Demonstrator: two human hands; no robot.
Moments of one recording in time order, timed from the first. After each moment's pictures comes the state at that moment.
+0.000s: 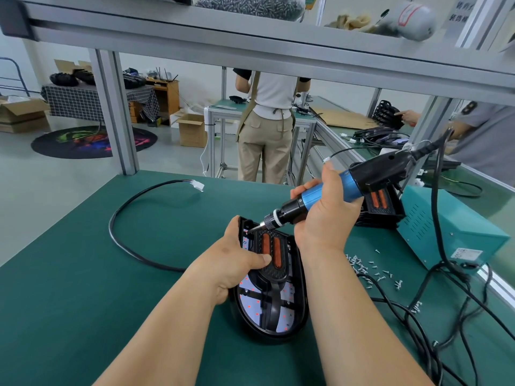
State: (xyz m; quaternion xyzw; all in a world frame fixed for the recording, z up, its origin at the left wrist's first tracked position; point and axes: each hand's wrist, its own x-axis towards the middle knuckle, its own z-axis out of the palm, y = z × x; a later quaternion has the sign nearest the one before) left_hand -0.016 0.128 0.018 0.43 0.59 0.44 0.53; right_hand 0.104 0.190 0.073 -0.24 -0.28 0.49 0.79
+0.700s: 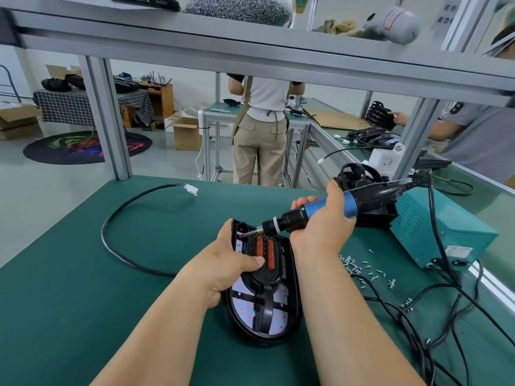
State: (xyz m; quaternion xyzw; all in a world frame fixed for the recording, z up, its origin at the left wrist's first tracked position) left_hand -0.015 0.124 0.026 0.42 0.59 0.43 0.54; right_hand 0.113 0.199 0.060 -0.29 -0.13 0.52 0.79
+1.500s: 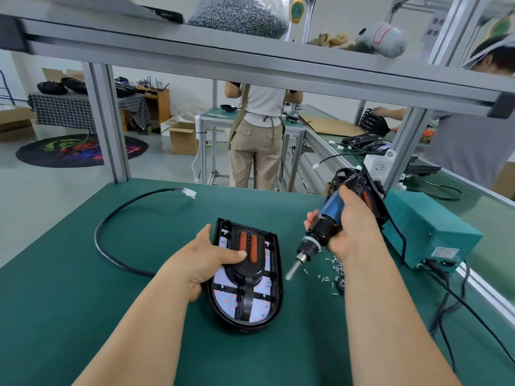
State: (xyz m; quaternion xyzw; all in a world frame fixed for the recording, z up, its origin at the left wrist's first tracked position) left_hand -0.040 0.123 0.025 0.35 0.58 0.47 0.56; right_hand 0.179 0.198 0.081 -0.45 -0.23 0.65 0.57
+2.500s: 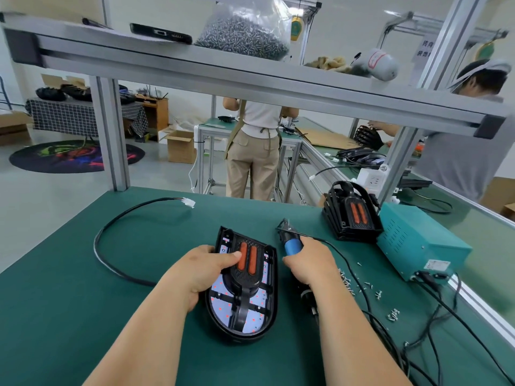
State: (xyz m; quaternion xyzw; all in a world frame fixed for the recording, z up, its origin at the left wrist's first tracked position) left_hand -0.040 0.122 0.029 0.38 0.62 0.43 0.53; right_hand 0.156 0.203 0.021 -0.71 -0.65 0.20 0.20
